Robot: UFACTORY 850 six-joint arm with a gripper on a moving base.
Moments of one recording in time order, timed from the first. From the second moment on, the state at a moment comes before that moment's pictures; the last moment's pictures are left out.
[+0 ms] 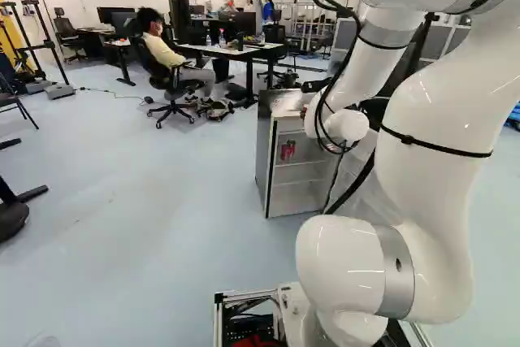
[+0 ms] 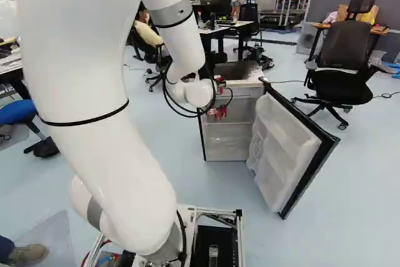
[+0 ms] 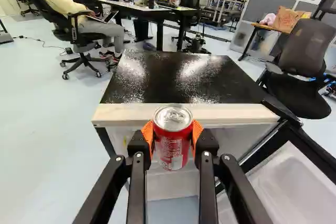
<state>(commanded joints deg) -18.9 -11.1 -33.9 -16.9 47.9 0.0</state>
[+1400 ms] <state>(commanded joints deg) -16.1 -19.7 -50.5 -15.0 39.1 0.0</state>
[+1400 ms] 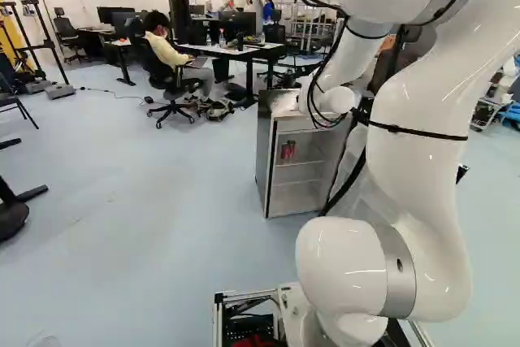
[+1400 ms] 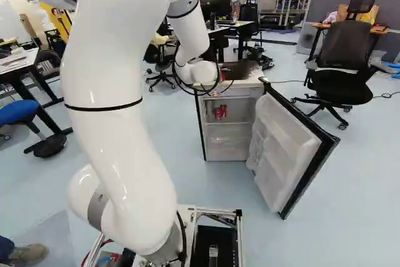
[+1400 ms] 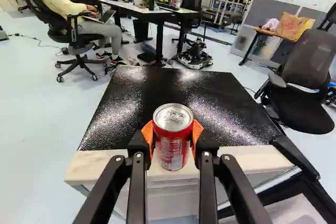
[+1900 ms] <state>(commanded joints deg) -15.2 -25.1 -57.2 -9.9 36.0 0.0</state>
